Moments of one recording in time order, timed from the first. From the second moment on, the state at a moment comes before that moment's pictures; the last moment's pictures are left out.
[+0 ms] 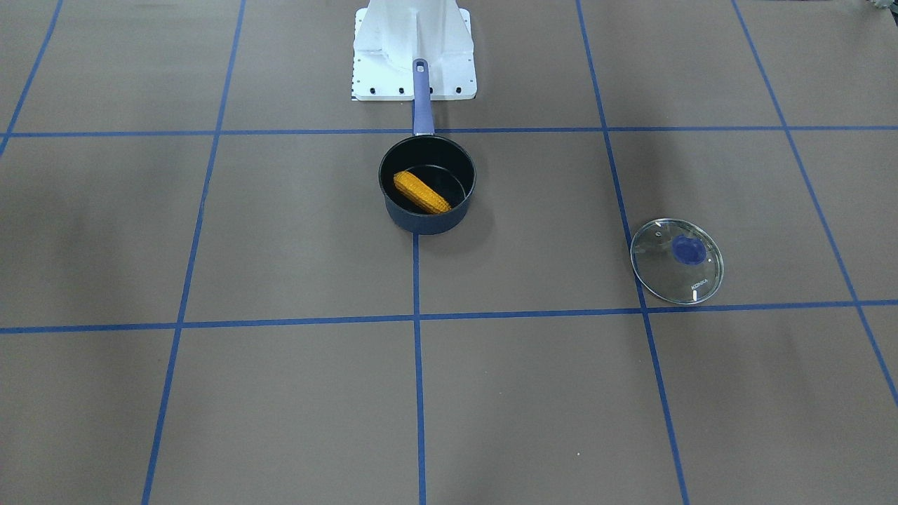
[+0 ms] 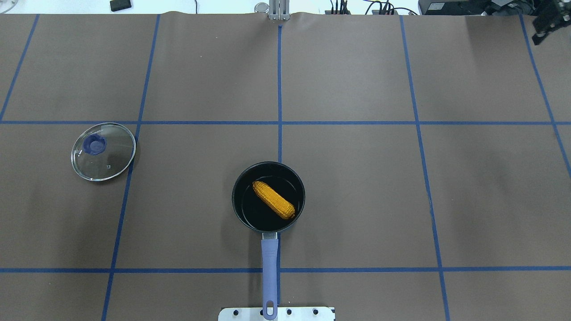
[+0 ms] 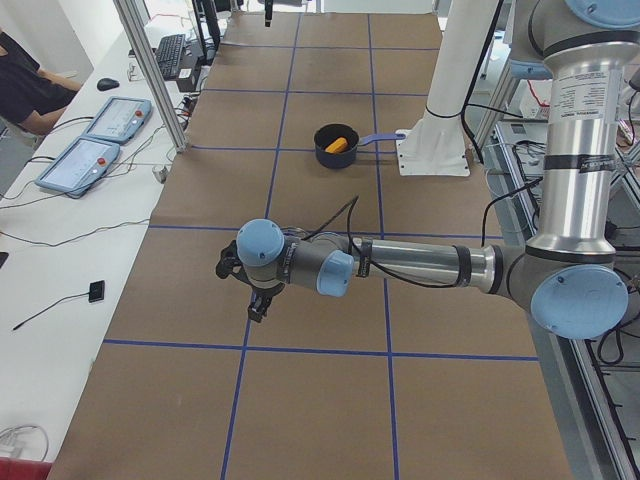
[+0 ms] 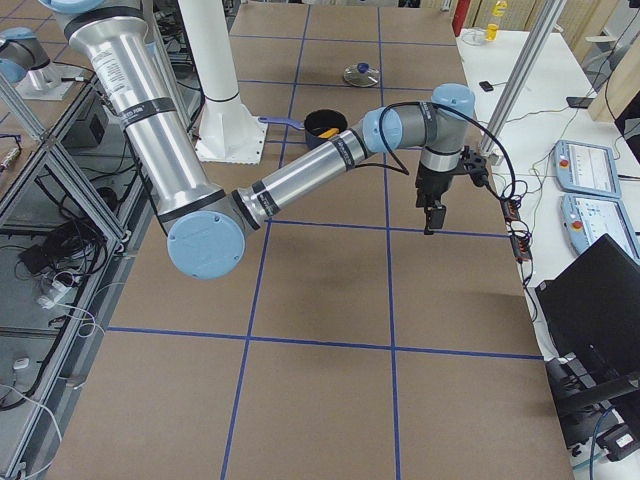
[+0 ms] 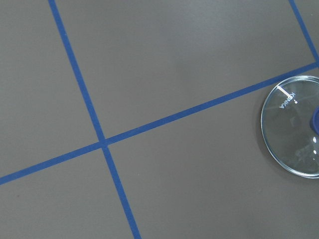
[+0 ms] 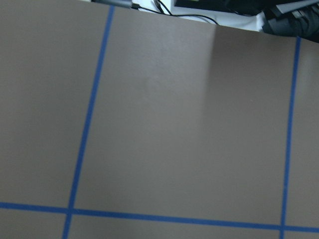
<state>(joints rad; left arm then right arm) -1.54 -1.55 -1.63 -1.78 -2.48 0.14 1.42 -1.20 1.71 -1.95 2.25 0.13</state>
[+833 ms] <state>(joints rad) -1.55 -1.56 -1.63 -1.77 -2.44 0.10 1.52 -1.65 1.68 -1.50 2.33 0.08</state>
